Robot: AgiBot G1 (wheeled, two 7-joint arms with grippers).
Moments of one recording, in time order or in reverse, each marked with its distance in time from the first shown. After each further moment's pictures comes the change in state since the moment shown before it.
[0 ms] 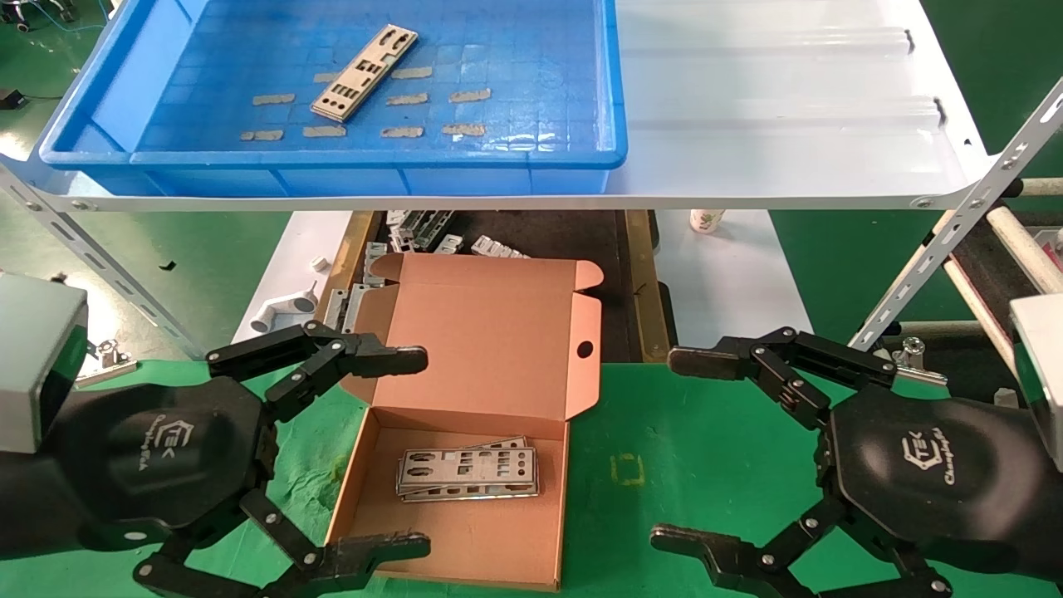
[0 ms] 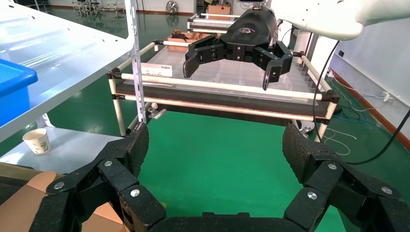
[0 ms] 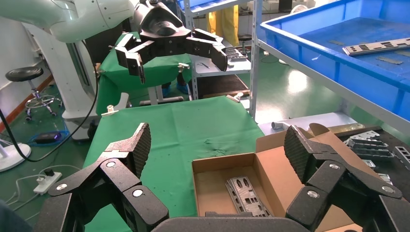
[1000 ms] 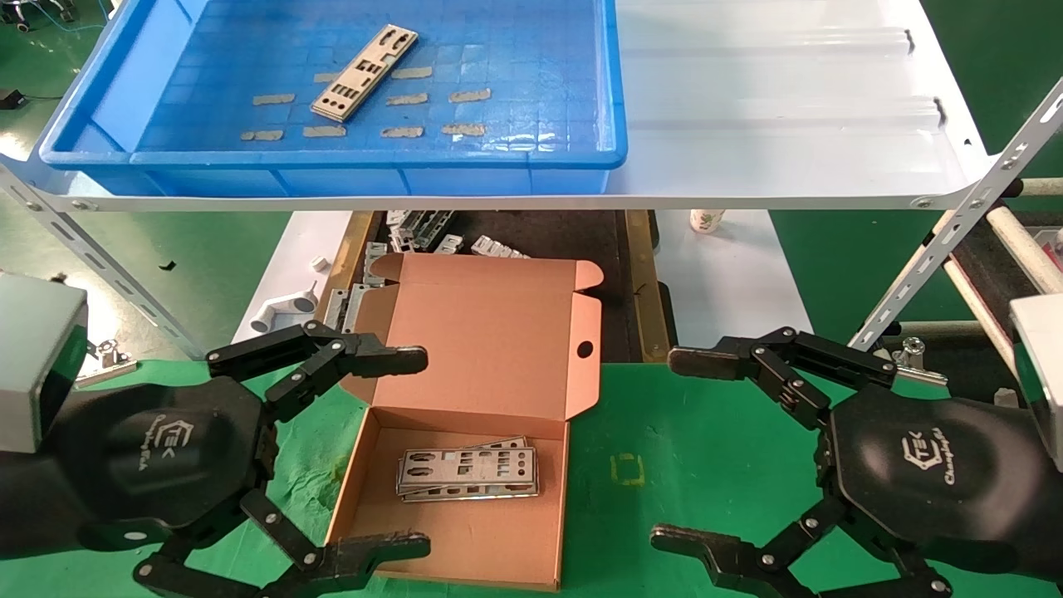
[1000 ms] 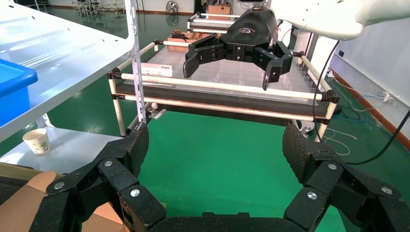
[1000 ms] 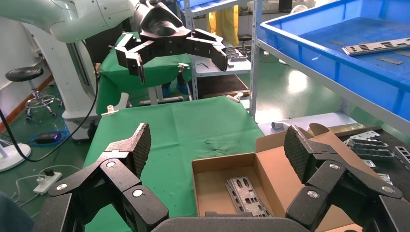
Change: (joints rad) left arm 0.000 0.000 0.000 0.000 0.000 0.000 0.000; right arm 0.000 0.000 0.000 0.000 0.000 0.000 0.000
